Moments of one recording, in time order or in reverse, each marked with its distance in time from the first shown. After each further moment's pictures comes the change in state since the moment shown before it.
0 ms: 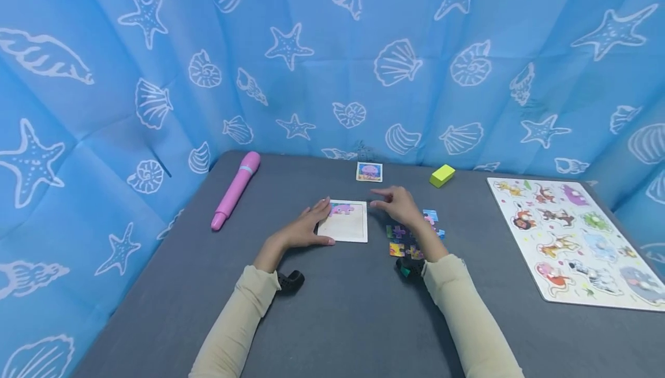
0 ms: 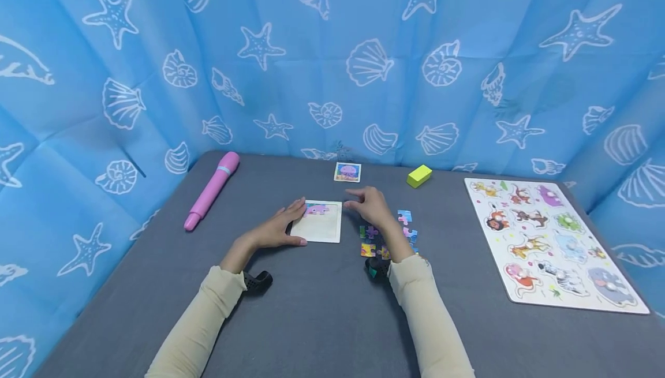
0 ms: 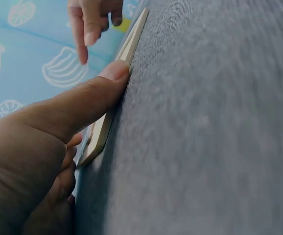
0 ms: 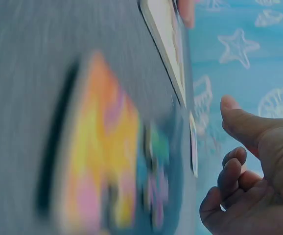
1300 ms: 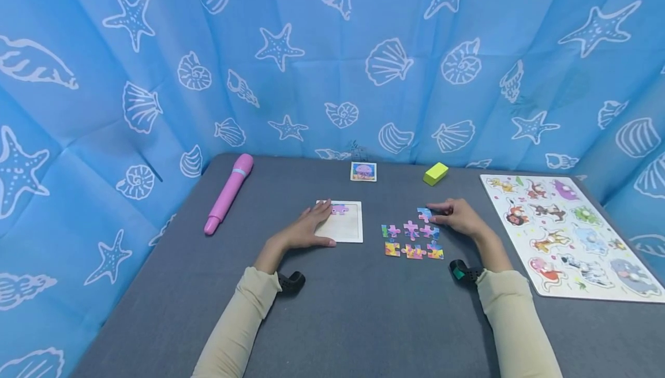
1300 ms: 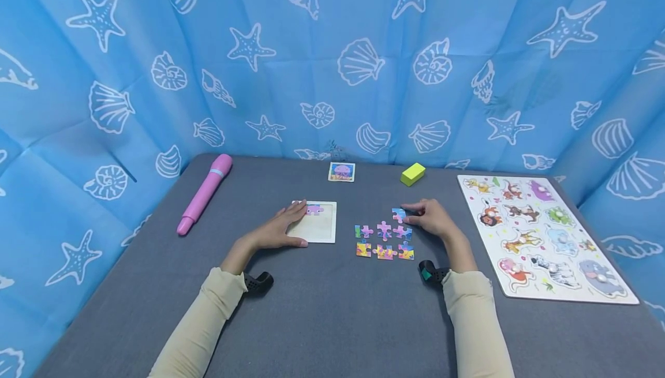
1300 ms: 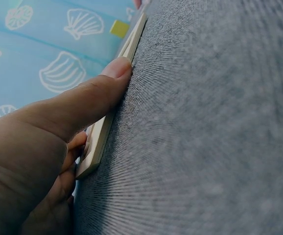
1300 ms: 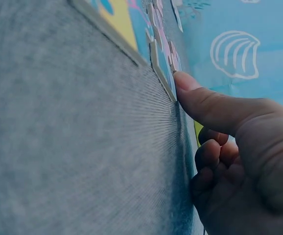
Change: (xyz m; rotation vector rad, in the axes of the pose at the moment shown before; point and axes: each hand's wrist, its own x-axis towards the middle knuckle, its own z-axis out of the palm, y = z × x) left_hand 0.009 0.007 0.003 0.030 -0.038 -0.011; right_hand -0.061 0.090 -0.088 -0.060 -0.103 0.130
